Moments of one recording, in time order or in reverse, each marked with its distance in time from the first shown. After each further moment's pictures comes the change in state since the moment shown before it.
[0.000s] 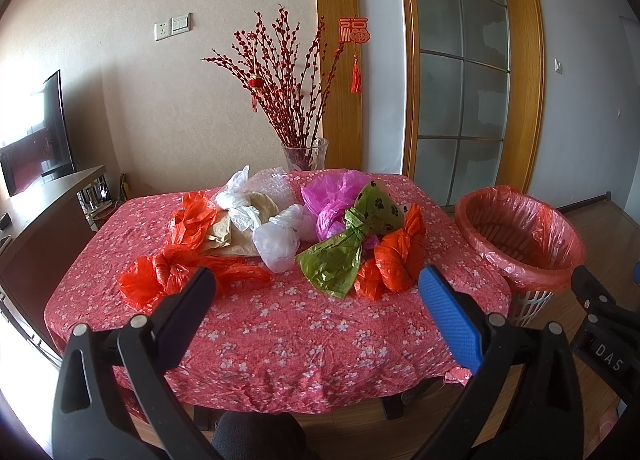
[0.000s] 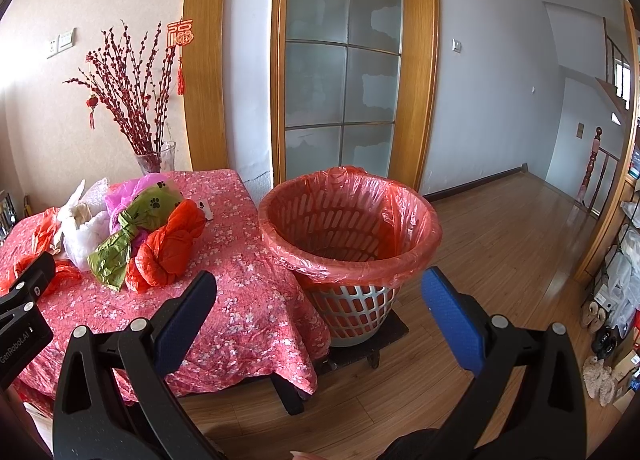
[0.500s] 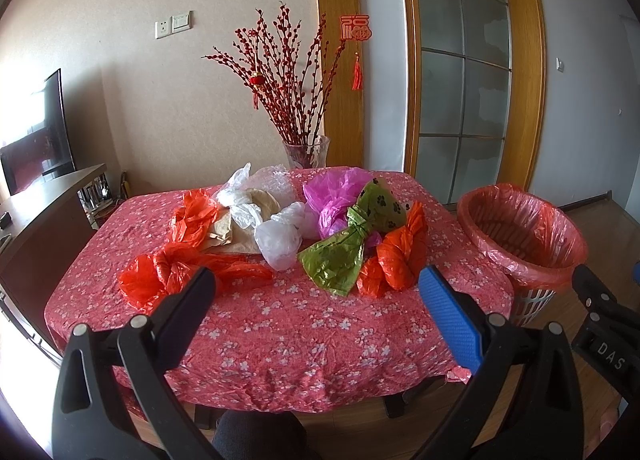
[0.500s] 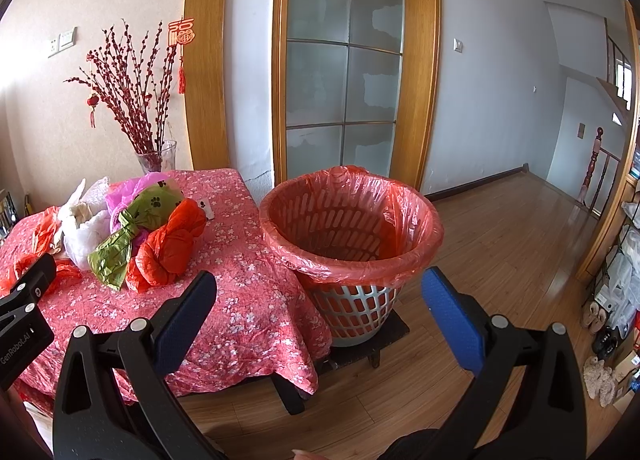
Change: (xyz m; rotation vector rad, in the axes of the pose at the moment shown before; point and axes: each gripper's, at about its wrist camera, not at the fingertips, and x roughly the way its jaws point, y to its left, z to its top) left arm 0.001 -0.002 -0.007 0.000 0.004 0.007; right arm 0.001 0.001 0.000 -0.006 0.001 0.007
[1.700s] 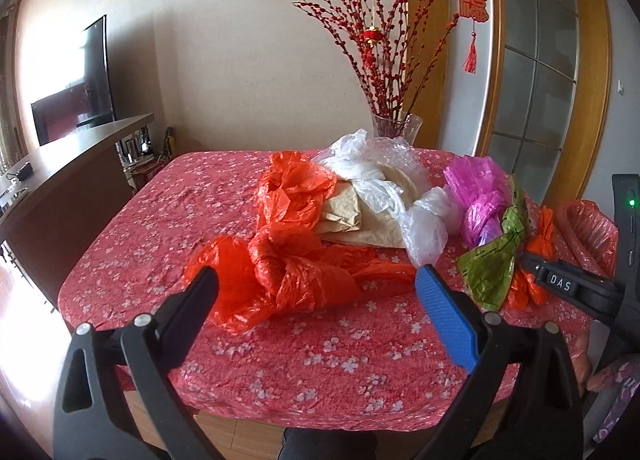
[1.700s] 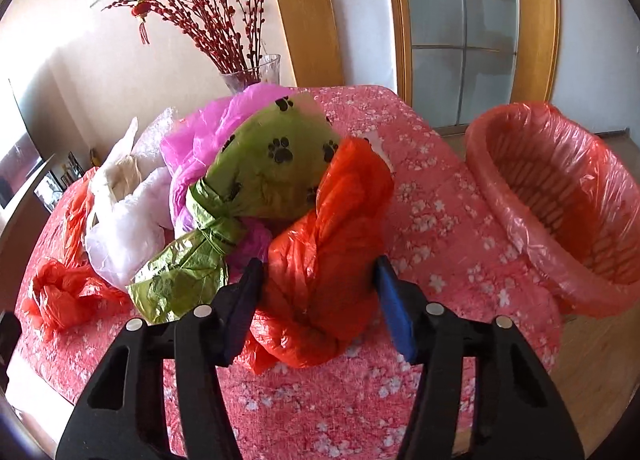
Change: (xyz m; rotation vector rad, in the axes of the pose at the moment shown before) left arm 0.072 0.125 -0.004 -0.136 0.105 0.110; right arm 0.149 0.141 -0.003 -0.037 0.308 0.368
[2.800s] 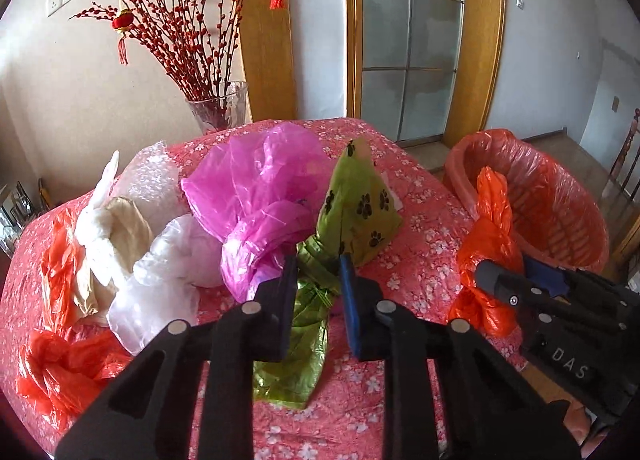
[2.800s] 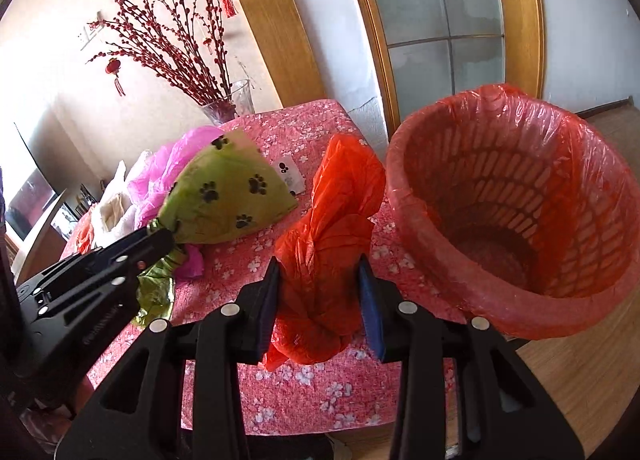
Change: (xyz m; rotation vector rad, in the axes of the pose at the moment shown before) left arm 0.081 -0.186 0.029 0.314 0.151 -0.308; right arm -0.020 -0.079 0.010 0.095 -0.016 0.070
